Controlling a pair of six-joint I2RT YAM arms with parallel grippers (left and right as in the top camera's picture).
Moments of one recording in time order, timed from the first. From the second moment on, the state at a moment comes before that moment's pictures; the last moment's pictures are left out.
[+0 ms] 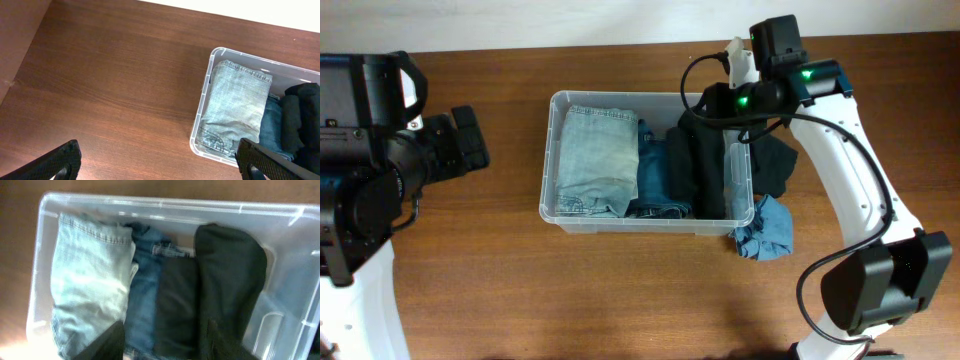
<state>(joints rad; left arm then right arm) -0.07 1.52 2.33 -1.69 -0.20 -0.23 0.18 1.85 1.80 -1.04 -0.40 0.21</state>
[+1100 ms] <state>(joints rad) -0.07 1.52 2.33 -1.69 -0.20 -0.23 0.34 2.14 1.77 -1.04 -0.10 0.34</state>
